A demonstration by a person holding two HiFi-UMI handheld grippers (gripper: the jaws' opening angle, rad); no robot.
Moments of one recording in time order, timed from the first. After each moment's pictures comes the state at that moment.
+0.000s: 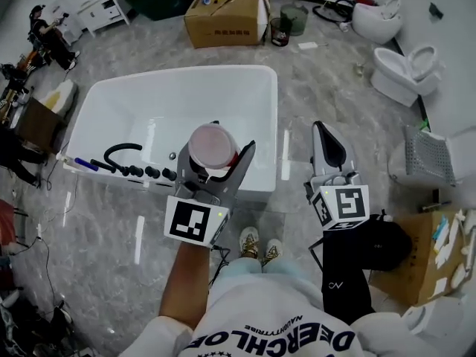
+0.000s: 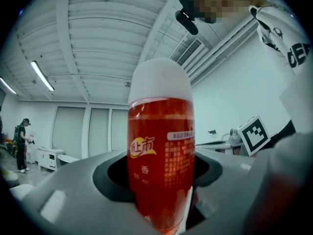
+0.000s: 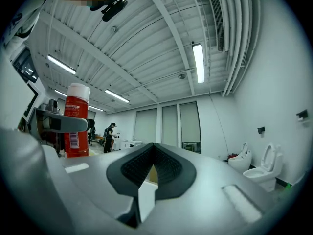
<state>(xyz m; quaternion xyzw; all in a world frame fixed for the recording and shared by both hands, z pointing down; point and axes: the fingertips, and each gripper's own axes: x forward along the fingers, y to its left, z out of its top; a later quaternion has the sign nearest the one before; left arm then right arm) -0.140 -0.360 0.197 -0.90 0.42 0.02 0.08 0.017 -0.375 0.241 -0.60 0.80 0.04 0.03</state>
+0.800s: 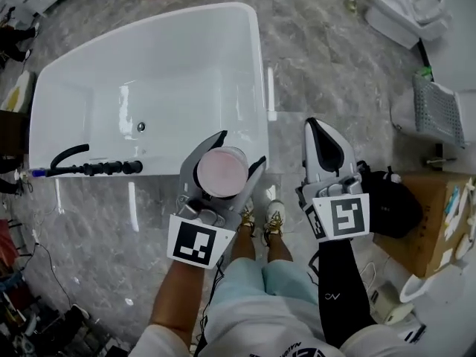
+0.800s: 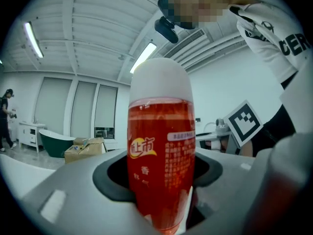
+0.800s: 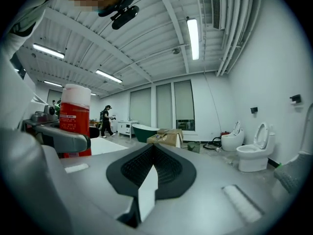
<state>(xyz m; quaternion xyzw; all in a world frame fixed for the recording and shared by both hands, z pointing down) -0.086 -0.405 0.410 -0.94 0.33 -0.05 -0.02 0.028 -0.420 0.424 -0.62 0.78 -0.04 -0.05</state>
